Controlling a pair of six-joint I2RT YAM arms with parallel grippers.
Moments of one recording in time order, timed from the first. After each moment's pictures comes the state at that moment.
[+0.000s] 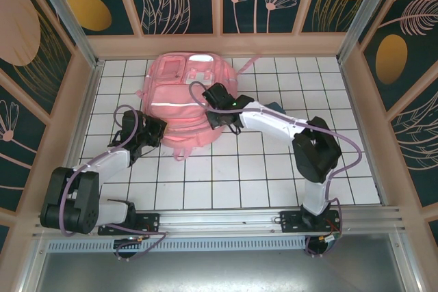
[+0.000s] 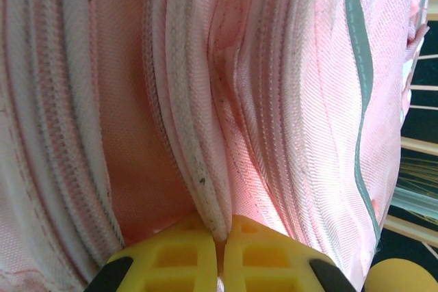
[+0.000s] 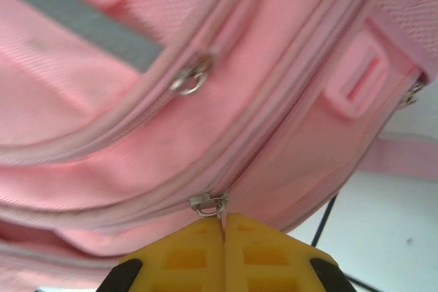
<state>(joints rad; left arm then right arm) -0.16 1.31 0.50 0.19 0.29 -1.34 0.81 1.87 1.46 -0.58 0.21 0.23</state>
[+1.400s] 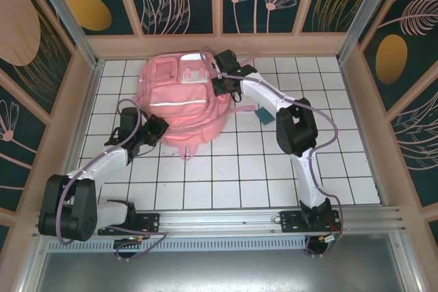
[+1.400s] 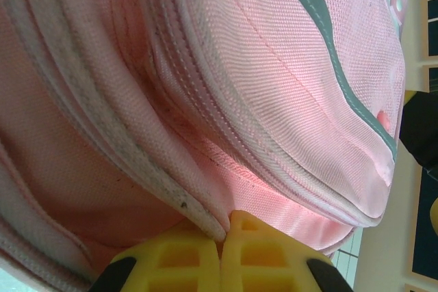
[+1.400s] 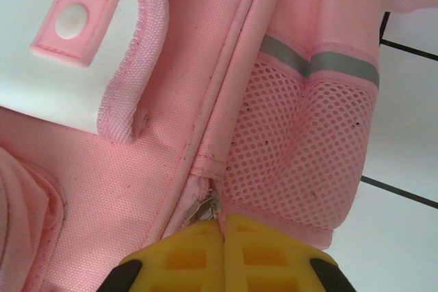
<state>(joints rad) -0.16 1.26 0.55 0.04 0.36 -1.03 0.58 2.24 1.98 -0.65 0.05 0.16</state>
